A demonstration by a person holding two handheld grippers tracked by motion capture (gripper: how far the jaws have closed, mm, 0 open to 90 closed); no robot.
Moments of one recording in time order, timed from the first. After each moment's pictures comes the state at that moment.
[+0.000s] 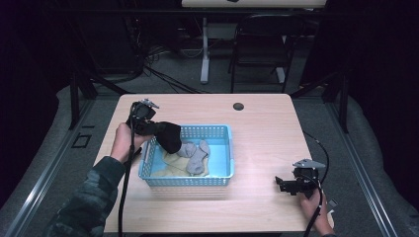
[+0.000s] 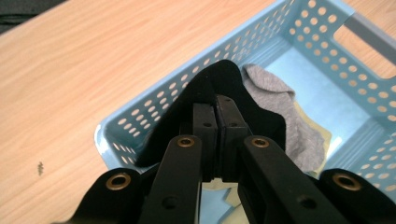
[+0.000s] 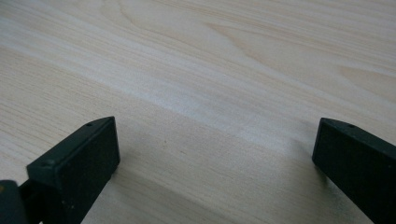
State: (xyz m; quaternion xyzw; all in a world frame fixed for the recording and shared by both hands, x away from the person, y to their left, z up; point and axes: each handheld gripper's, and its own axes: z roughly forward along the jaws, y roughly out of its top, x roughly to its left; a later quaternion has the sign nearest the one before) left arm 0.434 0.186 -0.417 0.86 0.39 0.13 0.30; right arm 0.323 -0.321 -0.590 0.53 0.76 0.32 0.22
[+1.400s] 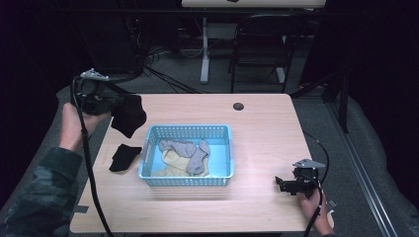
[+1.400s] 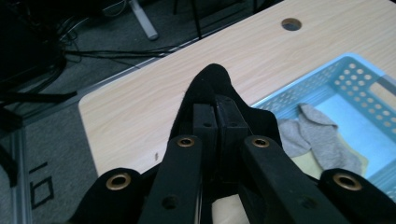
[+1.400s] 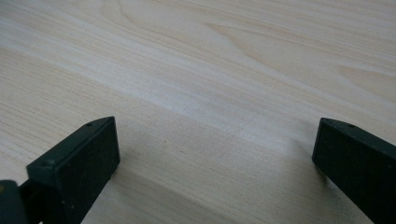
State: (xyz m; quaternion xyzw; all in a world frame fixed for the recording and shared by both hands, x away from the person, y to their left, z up) left arm 0.409 0.276 -0.326 0.80 0.44 0.23 0.32; right arm 0.323 -0.321 -0.590 0.53 0.76 0.32 0.22
